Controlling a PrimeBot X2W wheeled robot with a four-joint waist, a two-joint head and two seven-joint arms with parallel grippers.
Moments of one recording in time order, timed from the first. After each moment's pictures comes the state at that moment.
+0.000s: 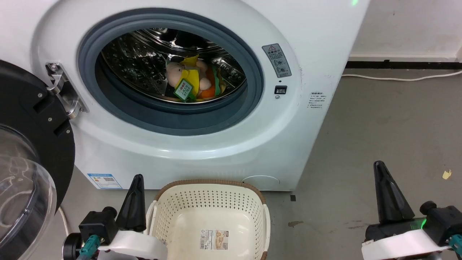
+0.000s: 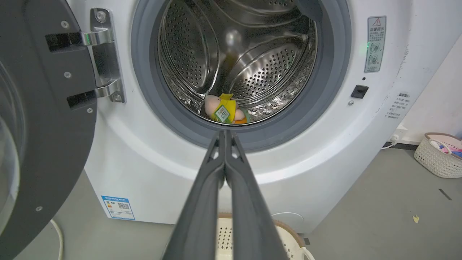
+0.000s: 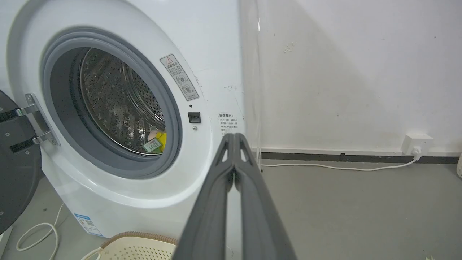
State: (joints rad) left arm -0.02 0.07 -0.04 0.09 -0.21 -0.01 -0.22; right arm 0.02 -0.05 -0.01 -0.07 0.15 0.13 -0.22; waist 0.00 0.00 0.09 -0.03
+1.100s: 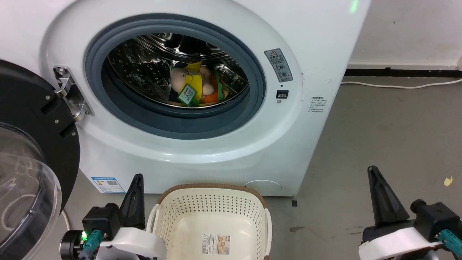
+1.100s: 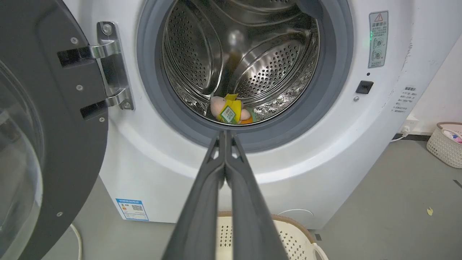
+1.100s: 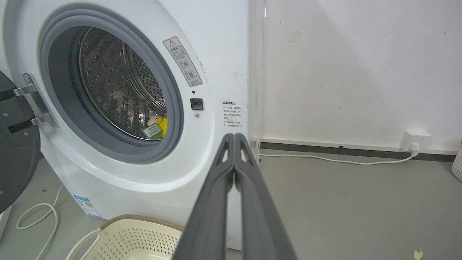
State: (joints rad) left arm -0.02 0.07 -0.03 0.07 -0.15 -0.01 -0.16; right arm 0.02 -0.05 -0.01 -0.05 0.11 0.13 -0.16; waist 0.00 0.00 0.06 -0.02
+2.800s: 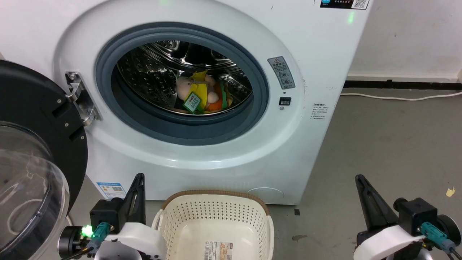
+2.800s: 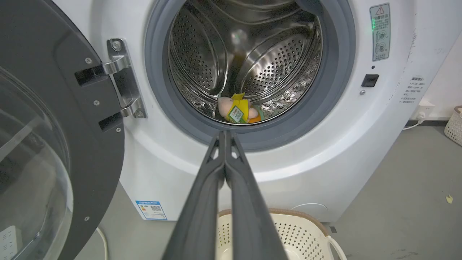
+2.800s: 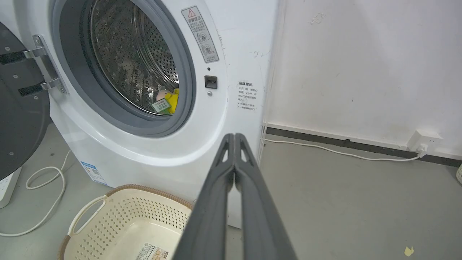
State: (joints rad) left arm -0.02 0.05 -0.01 0.03 -0.05 0.00 -0.05; right arm 0.01 -0.05 0.00 -0.02 0.04 0.13 -0.05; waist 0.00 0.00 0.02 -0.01
